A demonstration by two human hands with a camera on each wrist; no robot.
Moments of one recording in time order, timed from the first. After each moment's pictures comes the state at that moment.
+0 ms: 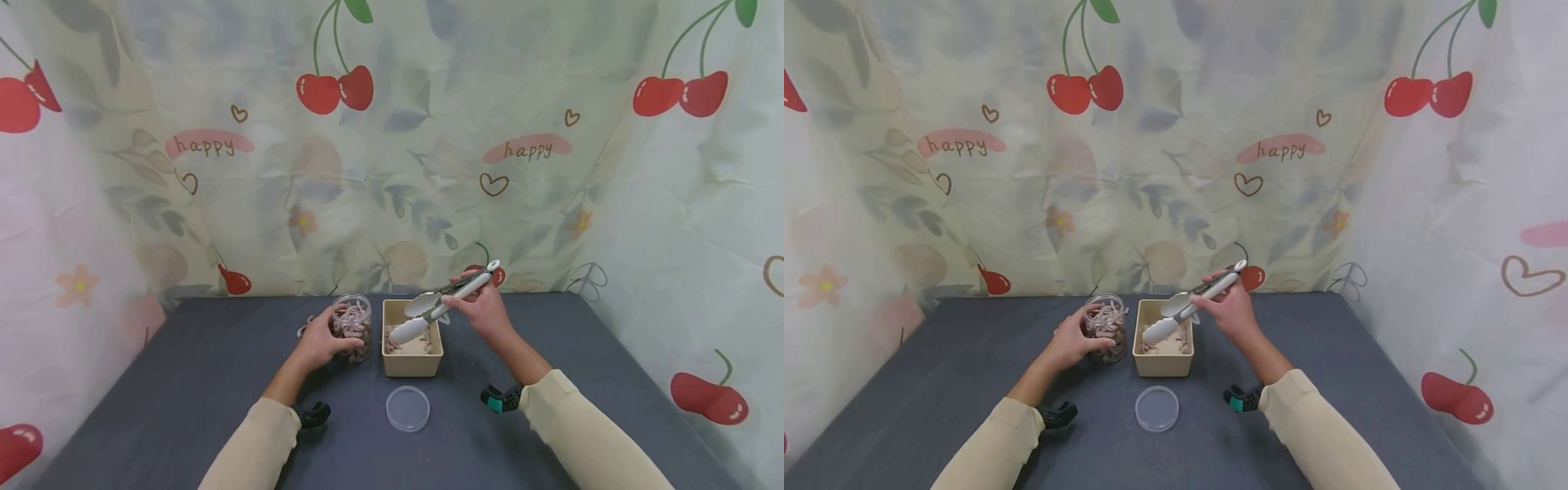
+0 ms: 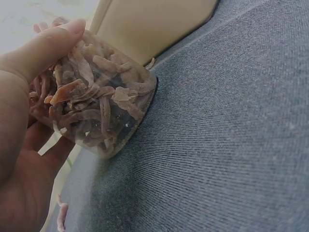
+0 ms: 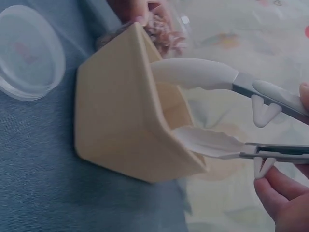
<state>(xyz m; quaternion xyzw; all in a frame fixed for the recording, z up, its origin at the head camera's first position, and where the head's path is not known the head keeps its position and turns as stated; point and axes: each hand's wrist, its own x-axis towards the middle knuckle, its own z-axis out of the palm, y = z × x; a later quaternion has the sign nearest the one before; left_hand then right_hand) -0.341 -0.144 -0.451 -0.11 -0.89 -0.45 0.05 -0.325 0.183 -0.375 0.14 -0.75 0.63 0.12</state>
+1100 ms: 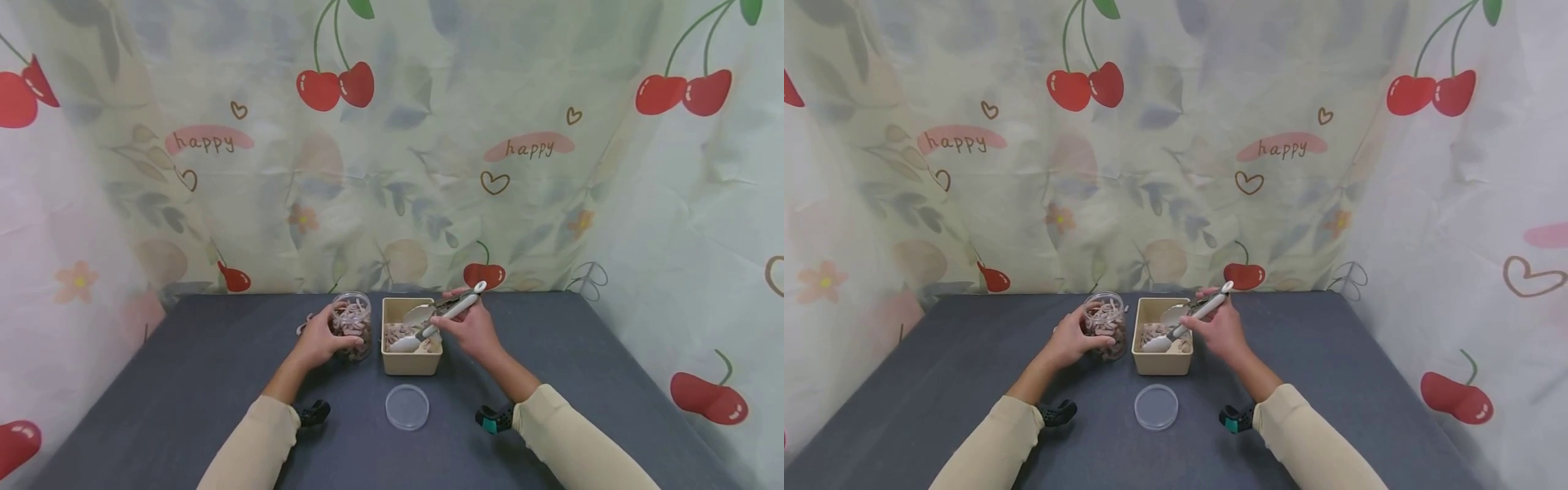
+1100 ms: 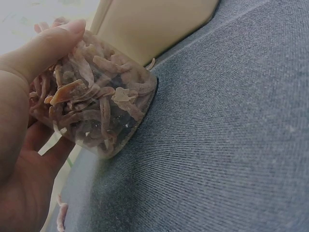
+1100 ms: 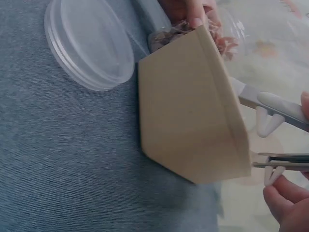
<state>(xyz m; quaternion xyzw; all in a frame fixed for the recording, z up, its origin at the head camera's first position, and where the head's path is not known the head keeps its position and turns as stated) -0.341 -0.144 -0.452 -0.11 -0.89 -0.44 0.05 -0.314 0.168 -0.409 0.14 -0.78 0.60 0.12</state>
